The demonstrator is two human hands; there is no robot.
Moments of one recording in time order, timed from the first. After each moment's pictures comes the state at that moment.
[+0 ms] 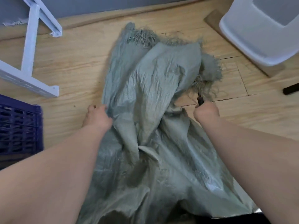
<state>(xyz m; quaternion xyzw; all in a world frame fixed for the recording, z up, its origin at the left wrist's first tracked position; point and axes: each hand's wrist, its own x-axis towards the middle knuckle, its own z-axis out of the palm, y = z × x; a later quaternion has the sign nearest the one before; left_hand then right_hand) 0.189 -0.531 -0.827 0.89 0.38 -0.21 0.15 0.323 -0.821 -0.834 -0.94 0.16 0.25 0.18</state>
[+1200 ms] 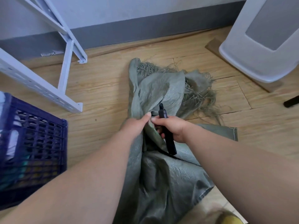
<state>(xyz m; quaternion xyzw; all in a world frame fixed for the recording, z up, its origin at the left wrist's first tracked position) 0.191 -0.575 -0.770 0.74 0.43 -0.19 0.48 0.250 -0.714 -0.775 -0.62 0.08 0.51 0.58</state>
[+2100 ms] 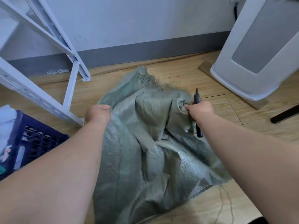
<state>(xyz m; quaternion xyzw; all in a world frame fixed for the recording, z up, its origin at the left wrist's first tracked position) 0.217 -0.484 -0.703 0.75 0.51 0.07 0.40 0.331 -0.753 -0.699 -0.85 0.19 0.18 0.46</state>
